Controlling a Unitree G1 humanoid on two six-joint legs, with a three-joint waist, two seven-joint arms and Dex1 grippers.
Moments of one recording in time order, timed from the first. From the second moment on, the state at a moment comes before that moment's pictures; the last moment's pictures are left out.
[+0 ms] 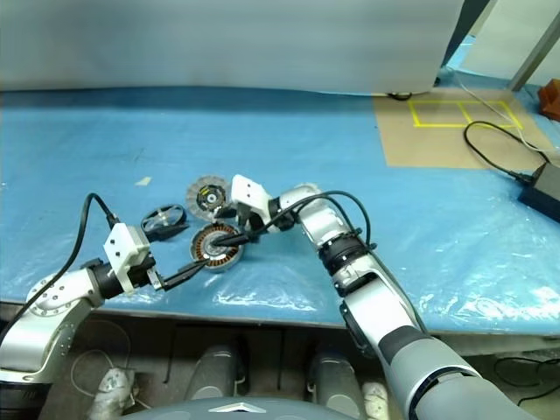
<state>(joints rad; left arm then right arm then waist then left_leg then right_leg) 0.10 0.63 0.13 -0.30 -0.37 0.15 -0.87 -0.91 -0.08 0.33 0.62 0.03 0.16 1.23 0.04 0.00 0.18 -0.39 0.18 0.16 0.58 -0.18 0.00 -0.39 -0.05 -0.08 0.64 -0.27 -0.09</state>
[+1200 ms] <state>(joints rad) 0.11 0.62 0.15 -0.29 -0.37 0.15 -0.85 -0.90 -0.01 0.41 0.78 -0.02 0.07 1.15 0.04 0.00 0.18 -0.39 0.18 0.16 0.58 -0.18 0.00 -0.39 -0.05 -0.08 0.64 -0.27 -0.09</state>
